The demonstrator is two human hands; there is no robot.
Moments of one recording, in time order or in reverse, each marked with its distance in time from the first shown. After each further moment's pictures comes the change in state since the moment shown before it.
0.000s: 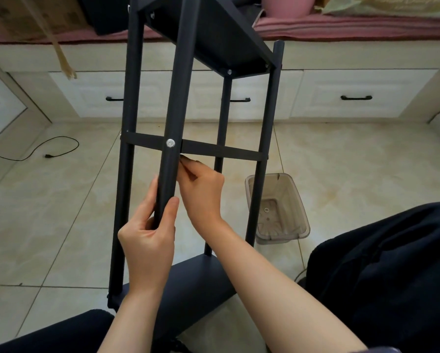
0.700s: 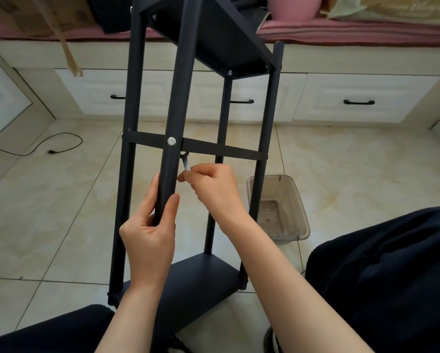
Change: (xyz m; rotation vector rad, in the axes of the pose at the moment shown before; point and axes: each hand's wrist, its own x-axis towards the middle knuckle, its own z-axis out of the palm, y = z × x) left_hand -0.002 0.004 -0.001 0.009 0.024 -0.004; right_hand 0.004 -0.034 -0.039 0.015 -0.358 0.390
